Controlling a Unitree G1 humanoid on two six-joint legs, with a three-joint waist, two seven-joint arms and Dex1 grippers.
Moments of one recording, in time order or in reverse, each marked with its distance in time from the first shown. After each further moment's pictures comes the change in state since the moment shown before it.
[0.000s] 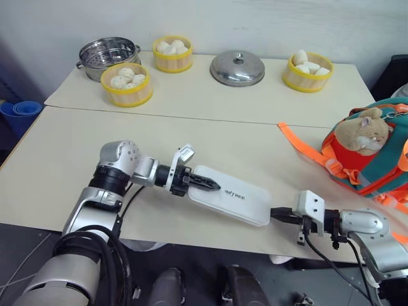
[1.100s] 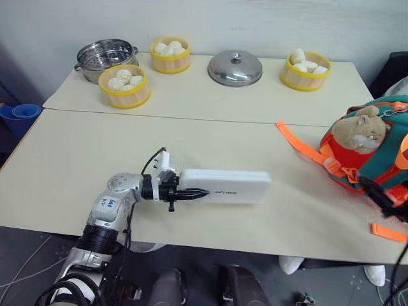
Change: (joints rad) left arm 0.472 0.036 0.070 -0.360 0.466 -1.315 -0.399; right arm 0.039 0.019 -0.557 0.059 0.343 0.218 -0.225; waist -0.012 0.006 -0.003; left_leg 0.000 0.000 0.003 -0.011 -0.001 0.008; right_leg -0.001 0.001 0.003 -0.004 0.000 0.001
